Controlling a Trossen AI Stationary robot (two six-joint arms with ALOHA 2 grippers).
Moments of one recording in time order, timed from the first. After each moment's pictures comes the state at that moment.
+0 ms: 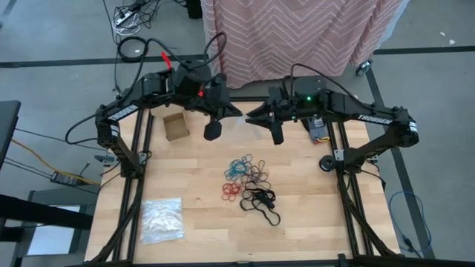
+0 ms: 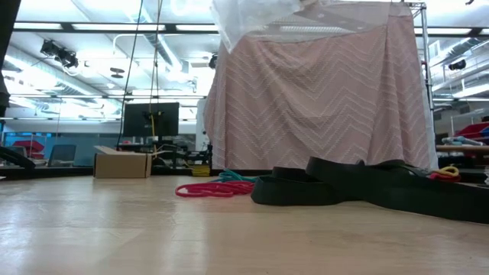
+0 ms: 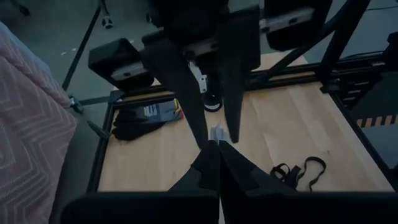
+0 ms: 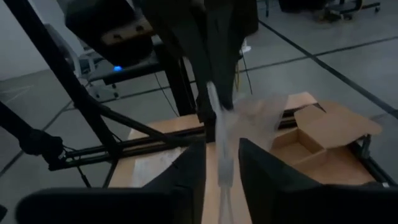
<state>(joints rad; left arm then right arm) 0.18 1.68 2.21 -1.02 0.15 0.22 -0.15 1.34 1.47 -0.35 -0.19 0.18</state>
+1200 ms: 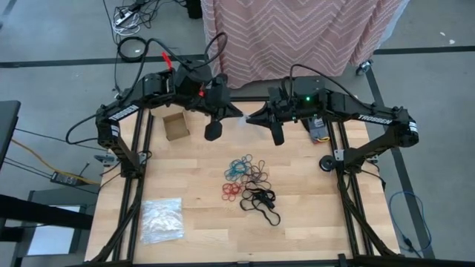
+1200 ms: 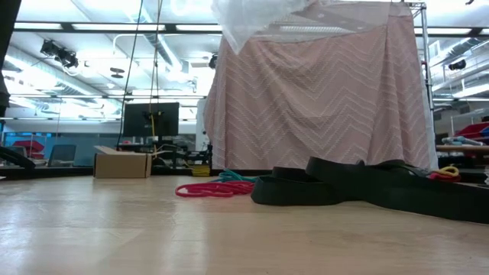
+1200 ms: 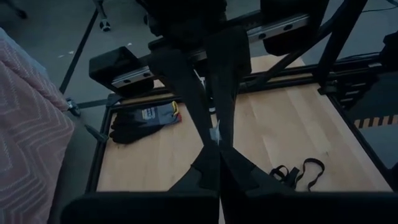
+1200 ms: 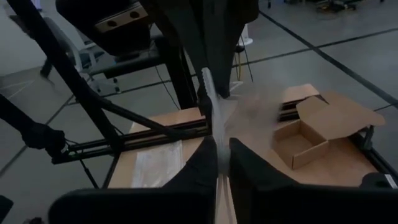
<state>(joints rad) 0.18 1.68 2.21 -1.02 0.16 0.23 -0.16 1.34 1.47 -0.37 -0.20 0.18</state>
